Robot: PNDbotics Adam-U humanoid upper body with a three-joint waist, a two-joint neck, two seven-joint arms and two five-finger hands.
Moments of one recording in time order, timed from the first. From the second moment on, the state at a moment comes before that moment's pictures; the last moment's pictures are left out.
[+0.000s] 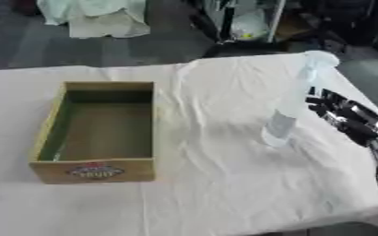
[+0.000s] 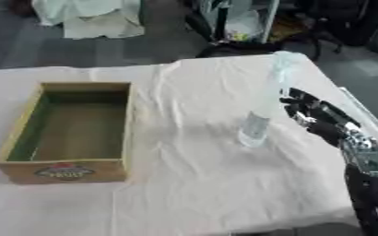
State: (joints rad) left arm -0.10 0.31 0.07 -1.88 0.33 0.02 -0.26; right arm -0.26 -0.52 -0.42 -1.13 -0.17 -0.40 0.73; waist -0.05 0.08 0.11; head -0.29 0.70
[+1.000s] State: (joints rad) left arm -0.10 0.31 0.07 -1.88 0.33 0.02 -0.26; right arm -0.26 -0.52 -0.41 -1.13 -0.18 -0.40 0.75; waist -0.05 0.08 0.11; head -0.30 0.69
